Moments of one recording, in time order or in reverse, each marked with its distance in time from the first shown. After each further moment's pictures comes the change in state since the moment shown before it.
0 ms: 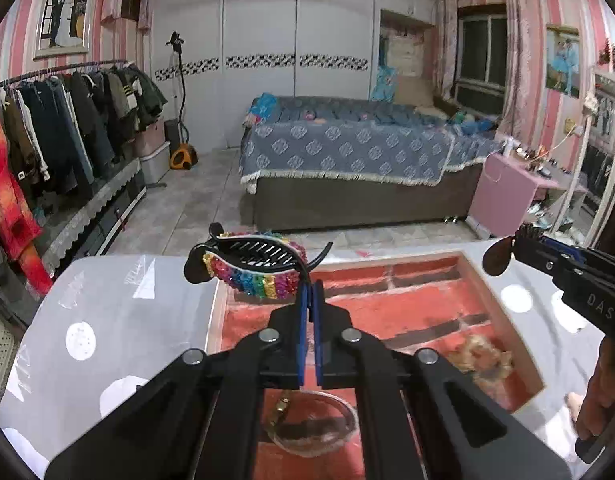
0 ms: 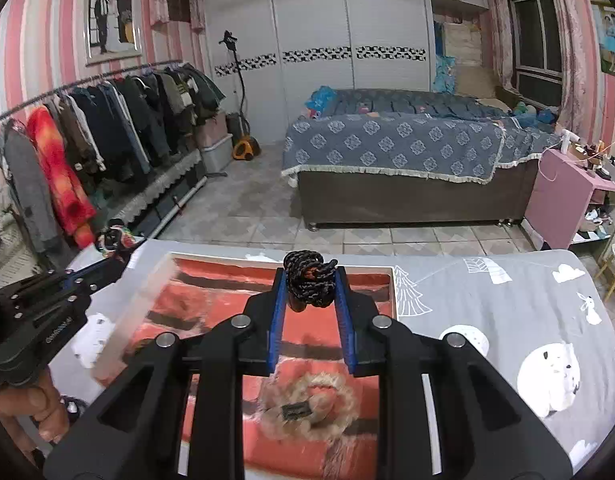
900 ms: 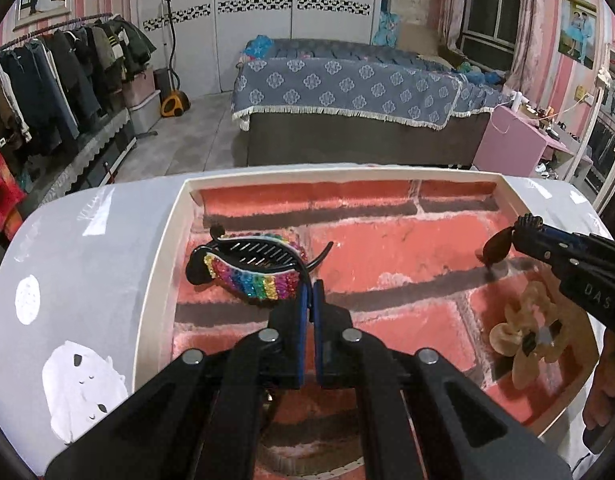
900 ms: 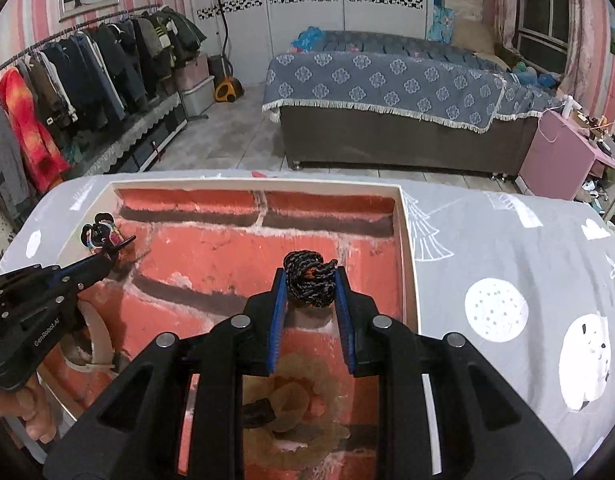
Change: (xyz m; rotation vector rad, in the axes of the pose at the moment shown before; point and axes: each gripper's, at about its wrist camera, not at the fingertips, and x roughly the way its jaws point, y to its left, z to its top) left arm 0.081 0.001 -0.047 -0.004 0.208 -0.021; right arm 0.082 -0.008 -0.040 -0.006 0.217 -0.050
